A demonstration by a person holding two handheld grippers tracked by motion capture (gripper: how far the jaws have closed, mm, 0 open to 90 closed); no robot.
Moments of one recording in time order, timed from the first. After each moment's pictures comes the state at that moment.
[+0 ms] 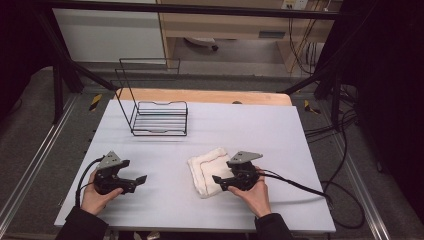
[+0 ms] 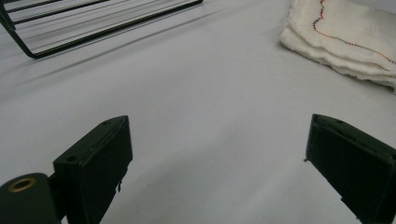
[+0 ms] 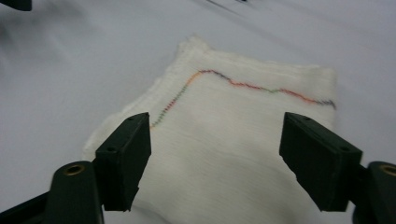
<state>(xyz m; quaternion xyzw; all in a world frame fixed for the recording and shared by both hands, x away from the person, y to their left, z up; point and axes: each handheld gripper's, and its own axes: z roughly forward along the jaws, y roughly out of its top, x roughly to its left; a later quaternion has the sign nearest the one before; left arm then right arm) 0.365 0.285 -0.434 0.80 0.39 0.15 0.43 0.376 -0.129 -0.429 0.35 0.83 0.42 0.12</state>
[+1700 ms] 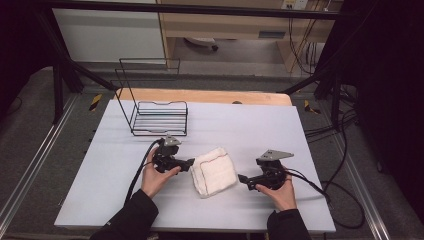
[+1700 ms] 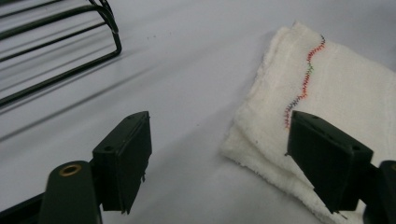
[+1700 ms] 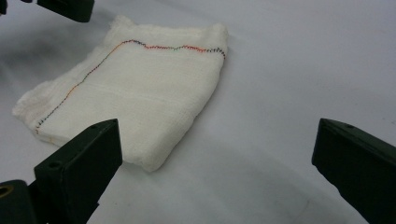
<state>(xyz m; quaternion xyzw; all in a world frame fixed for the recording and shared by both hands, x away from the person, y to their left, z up) 0.429 0.135 -0.430 0.82 0.42 0.13 0.38 0.383 -0.207 -0.437 0.39 0.80 0.43 0.12</state>
